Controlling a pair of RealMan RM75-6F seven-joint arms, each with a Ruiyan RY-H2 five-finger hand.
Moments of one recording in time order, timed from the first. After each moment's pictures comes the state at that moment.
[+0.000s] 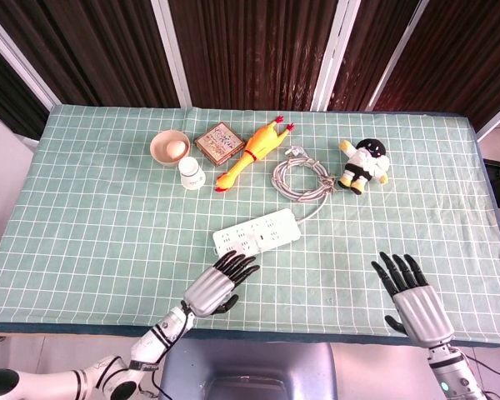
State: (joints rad) left arm -0.63 -1.84 -0.14 -1.33 1.57 0.93 0.23; right arm 0.09 -1.19 -0.02 -1.72 -1.68 1.40 -0.40
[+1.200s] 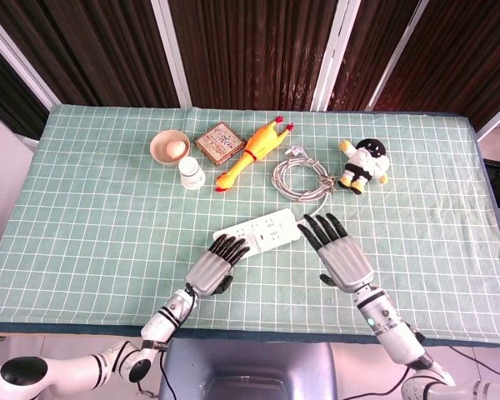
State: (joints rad) left arm -0.73 -1.91 -0.14 -1.14 1.37 0.88 0.33; right arm 0.46 -1.38 0.19 -1.78 -1.34 1.05 -0.64
